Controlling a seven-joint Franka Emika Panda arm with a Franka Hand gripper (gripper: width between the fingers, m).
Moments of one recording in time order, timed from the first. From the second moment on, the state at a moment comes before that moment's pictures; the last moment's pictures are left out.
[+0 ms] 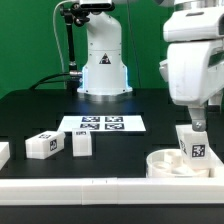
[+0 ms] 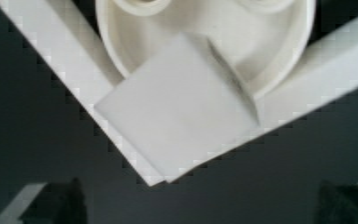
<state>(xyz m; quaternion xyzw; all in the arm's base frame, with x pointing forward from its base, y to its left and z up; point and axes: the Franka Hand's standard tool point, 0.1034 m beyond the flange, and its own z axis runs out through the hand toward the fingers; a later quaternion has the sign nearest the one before) 0.643 0.117 0.101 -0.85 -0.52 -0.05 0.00</state>
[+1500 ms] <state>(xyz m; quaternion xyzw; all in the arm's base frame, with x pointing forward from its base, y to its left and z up) 0.638 0.106 0.080 -0.68 -0.74 -0.02 -0.02</state>
